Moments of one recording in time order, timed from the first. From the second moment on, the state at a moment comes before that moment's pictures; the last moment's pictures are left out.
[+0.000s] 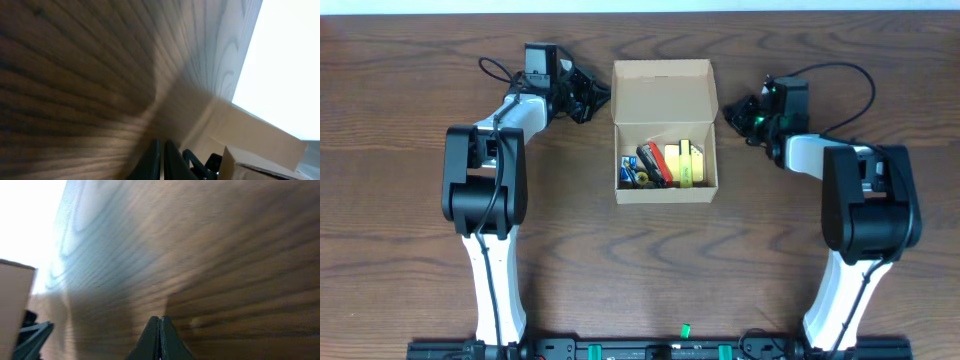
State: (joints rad) left arm -0.09 2.33 1.56 -0.08 0.76 -1.20; right arm 0.05 2.13 1.10 0.30 -0.44 0.85
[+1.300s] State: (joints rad) left arm -0.10 2.33 1.56 -0.08 0.97 -1.22; right arm 0.09 2.13 1.10 0.47 -0.60 0.89
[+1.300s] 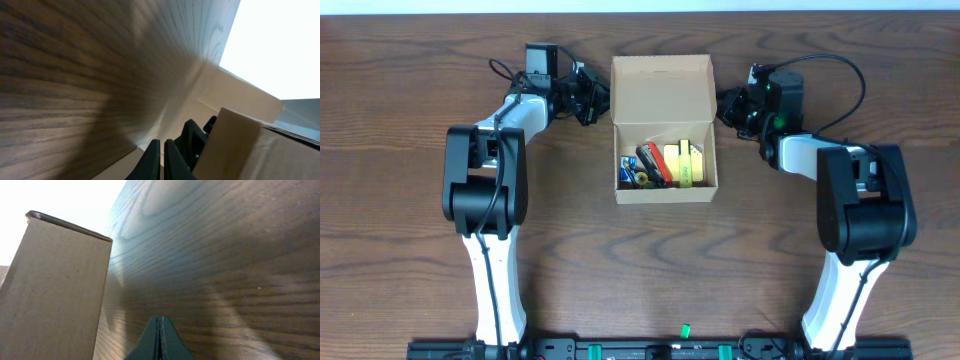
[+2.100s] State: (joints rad) left arm -0.09 2.33 1.56 0.05 1.14 -1.23; right arm 0.09 2.13 1.10 0.57 -0.65 0.89
